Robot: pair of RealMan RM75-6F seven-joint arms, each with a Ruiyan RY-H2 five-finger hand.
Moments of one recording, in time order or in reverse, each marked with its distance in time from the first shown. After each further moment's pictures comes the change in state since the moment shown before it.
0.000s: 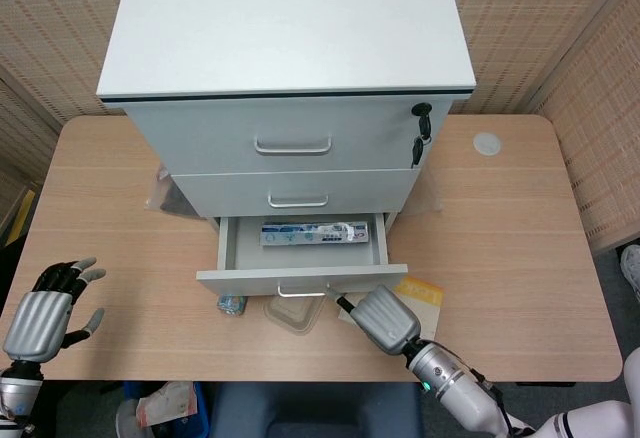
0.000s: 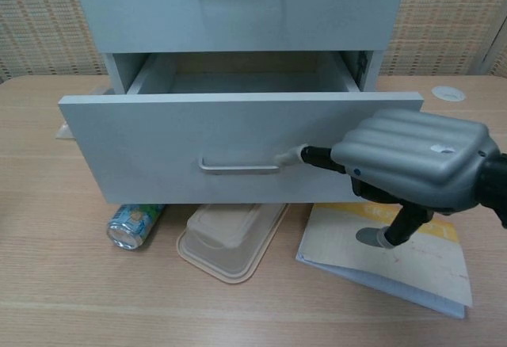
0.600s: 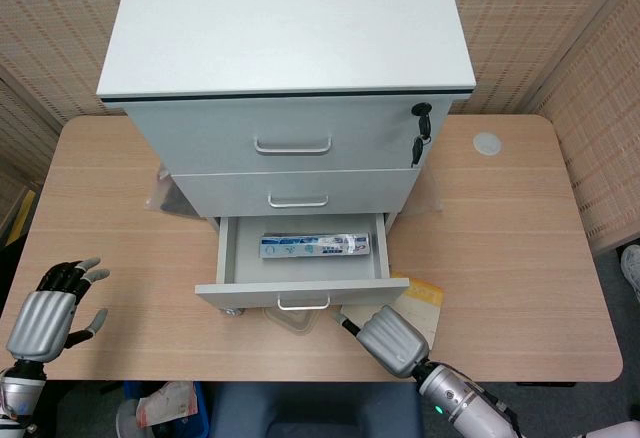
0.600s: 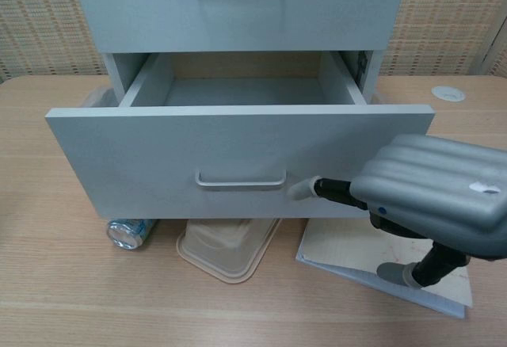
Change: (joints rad) left arm -0.005 -0.001 0.003 -0.003 0.011 -0.002 0.005; right arm -0.088 0.025 -0.058 -0.031 -0.152 0.016 -0.008
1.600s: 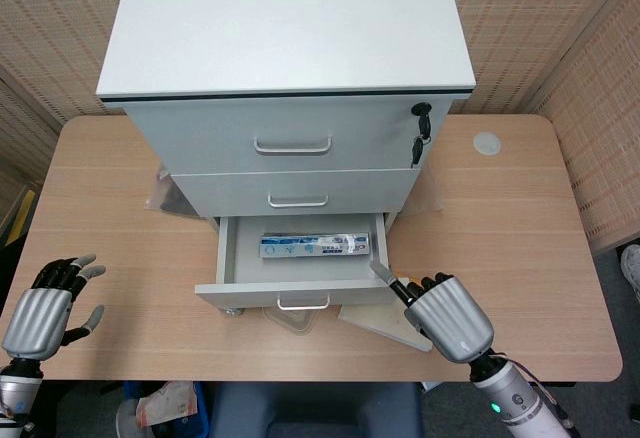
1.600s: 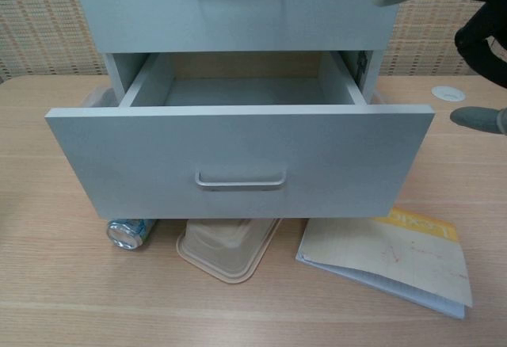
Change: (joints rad) left arm -0.002 0.015 -0.010 -0.020 -0.015 0.000 0.013; right arm -0.212 0.225 0.103 -0.021 -0.368 0.250 0.224
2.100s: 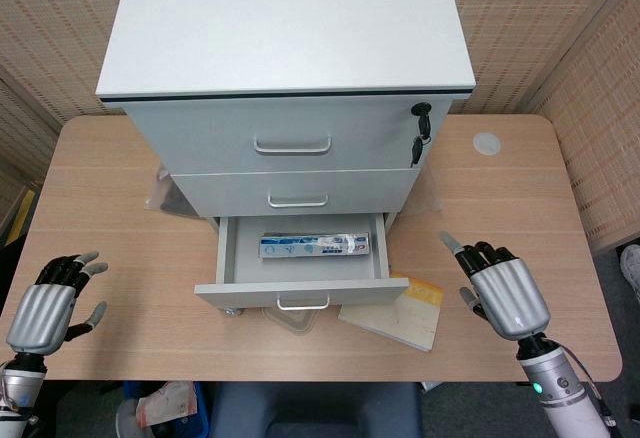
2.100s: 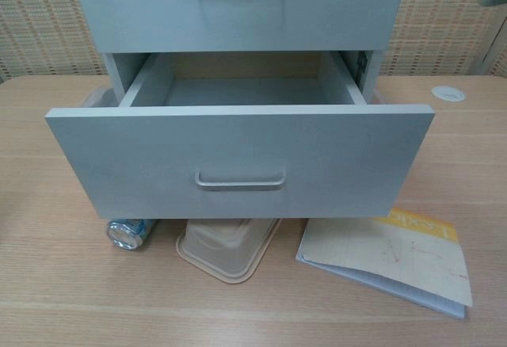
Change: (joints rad) left arm -0.017 -0.013 -0.011 0.007 -0.018 -0.023 0.009; right arm -0.101 0.072 0.060 0.119 0.142 0.029 0.160
